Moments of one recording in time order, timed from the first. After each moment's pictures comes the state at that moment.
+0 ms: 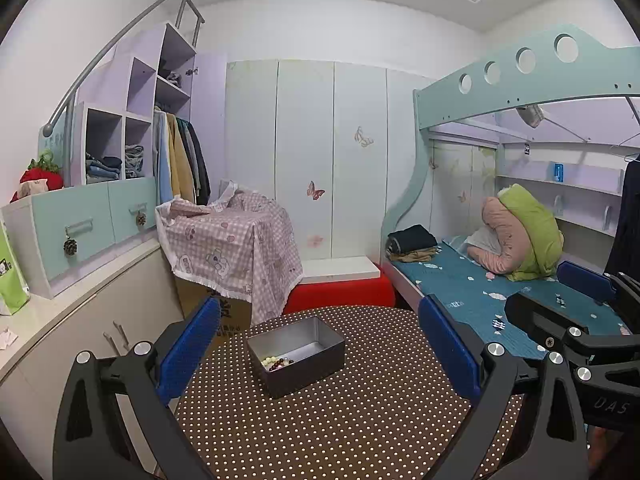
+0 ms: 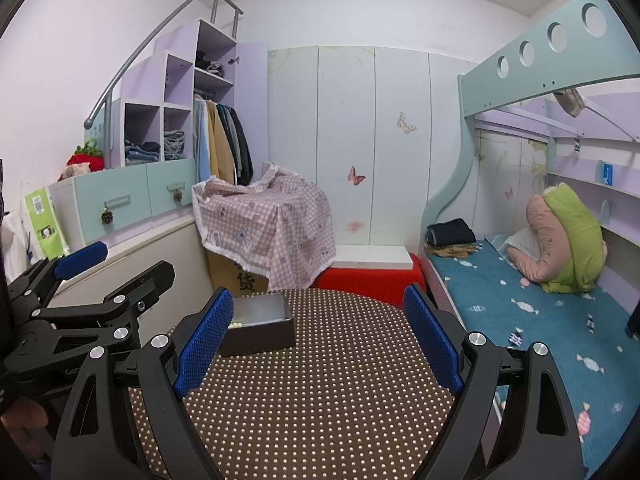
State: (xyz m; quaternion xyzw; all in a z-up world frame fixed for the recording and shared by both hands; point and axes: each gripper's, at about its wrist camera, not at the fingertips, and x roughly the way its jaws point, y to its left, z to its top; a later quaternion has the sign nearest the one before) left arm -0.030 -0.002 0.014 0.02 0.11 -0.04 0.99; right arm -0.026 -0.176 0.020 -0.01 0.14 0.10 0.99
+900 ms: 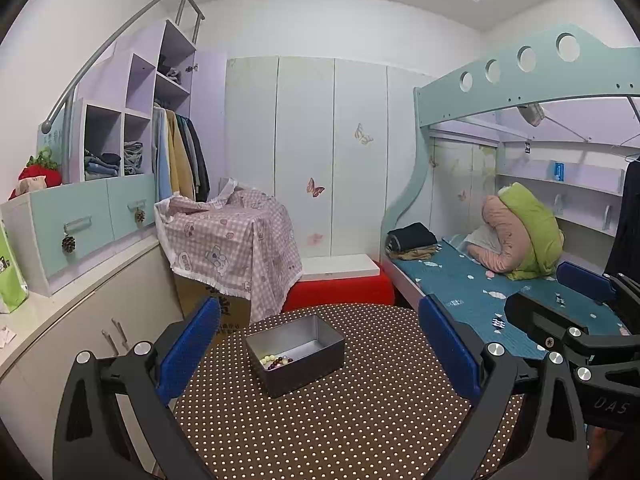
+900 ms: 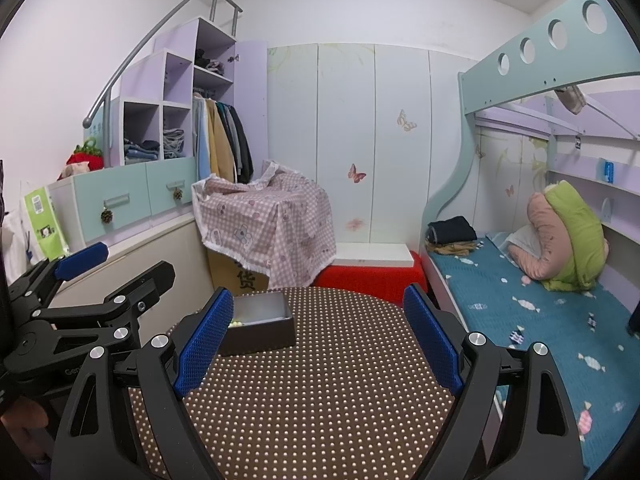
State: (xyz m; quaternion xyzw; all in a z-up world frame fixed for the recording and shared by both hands) left arm -0.027 -0.001 0.007 0.02 0.12 -0.04 0.99; right arm -0.025 -0.176 0.018 0.00 0.14 0.09 0.99
